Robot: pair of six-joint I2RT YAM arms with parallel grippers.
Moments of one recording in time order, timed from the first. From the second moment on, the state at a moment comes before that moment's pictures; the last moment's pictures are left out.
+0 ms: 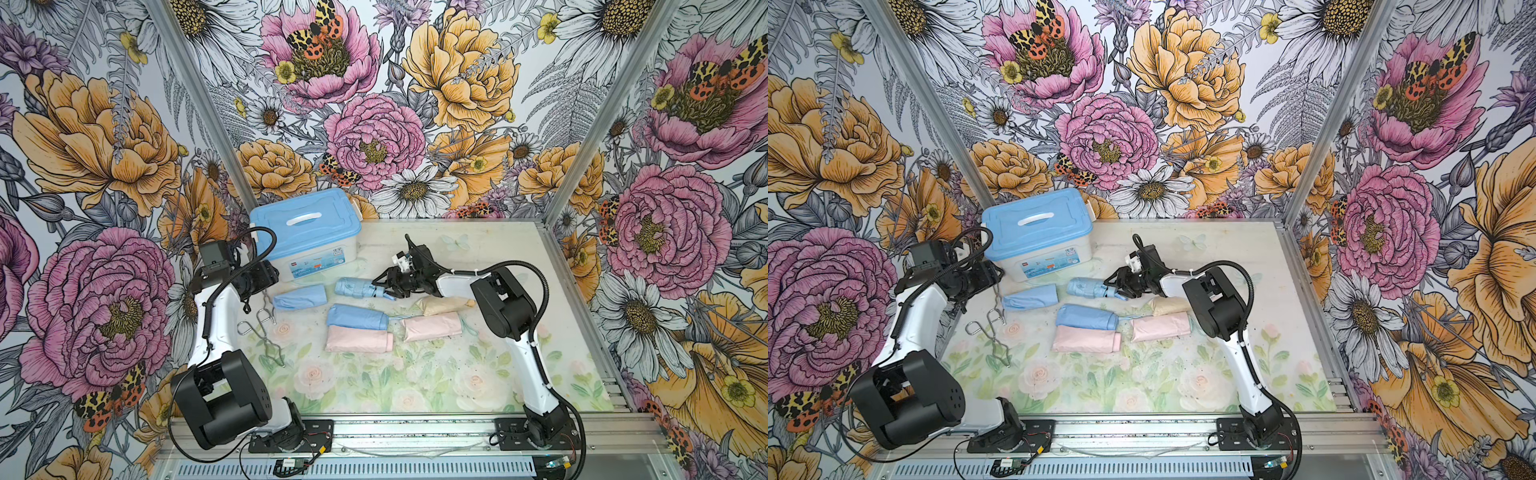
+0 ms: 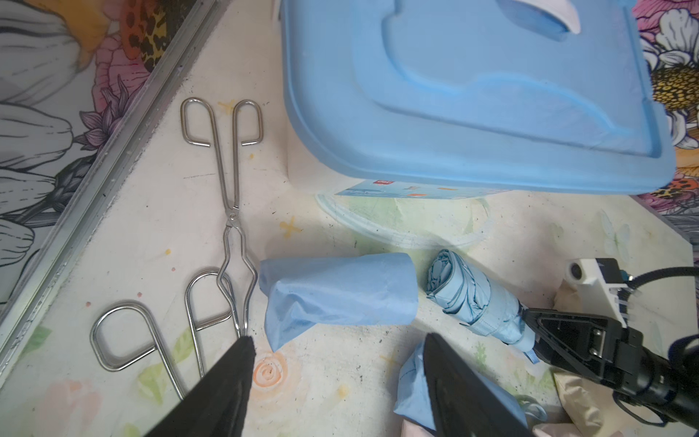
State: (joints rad) left arm 0.42 1.36 1.15 -0.74 0.34 -0.14; right arm 0.54 2.34 1.53 0.13 -0.75 0.98
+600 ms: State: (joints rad) left arm 0.30 1.07 1.04 -0.61 0.33 -0.28; right arm 0.54 2.08 1.51 -0.06 -0.56 0.82
